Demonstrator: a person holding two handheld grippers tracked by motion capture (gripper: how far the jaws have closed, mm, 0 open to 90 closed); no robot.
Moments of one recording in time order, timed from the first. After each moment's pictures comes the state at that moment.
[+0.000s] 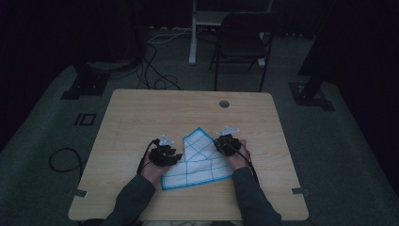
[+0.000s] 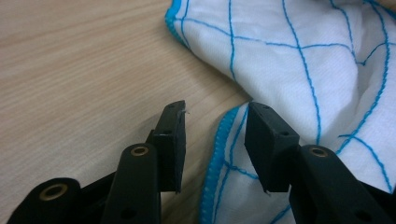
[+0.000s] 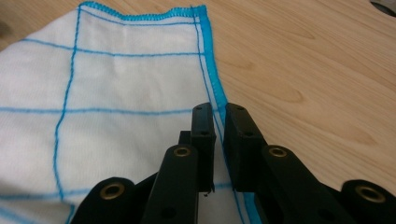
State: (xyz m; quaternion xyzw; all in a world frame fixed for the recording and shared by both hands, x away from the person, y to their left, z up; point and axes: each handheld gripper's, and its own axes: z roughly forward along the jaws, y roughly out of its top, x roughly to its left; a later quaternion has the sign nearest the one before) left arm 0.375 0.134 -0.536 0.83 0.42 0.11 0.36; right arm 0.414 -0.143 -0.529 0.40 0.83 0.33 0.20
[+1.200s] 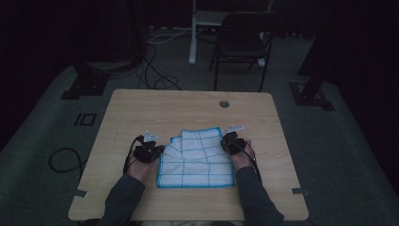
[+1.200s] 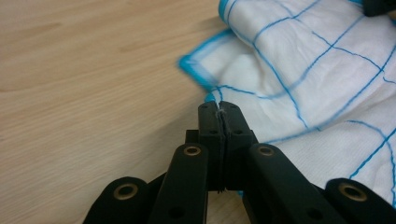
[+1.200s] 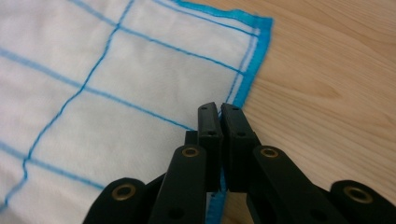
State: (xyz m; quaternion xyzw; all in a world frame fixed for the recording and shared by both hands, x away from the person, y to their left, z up) left arm 0.367 0.179 -0.507 0.80 0.46 0.16 0.35; right arm 0.419 -0.163 -0.531 0.45 0.82 0.29 0.19
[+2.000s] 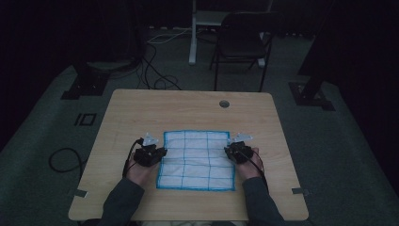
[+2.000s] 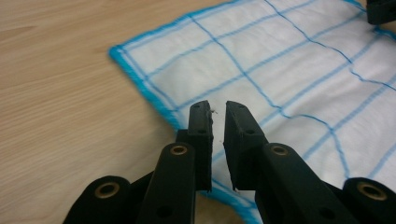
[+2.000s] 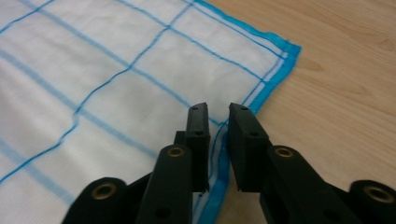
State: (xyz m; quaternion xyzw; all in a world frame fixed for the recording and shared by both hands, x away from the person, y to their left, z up) left arm 0.352 0.170 -0.506 0.81 0.43 0.14 0.37; right arm 0.376 -0.179 -0.525 0.42 0.82 0.32 0.20
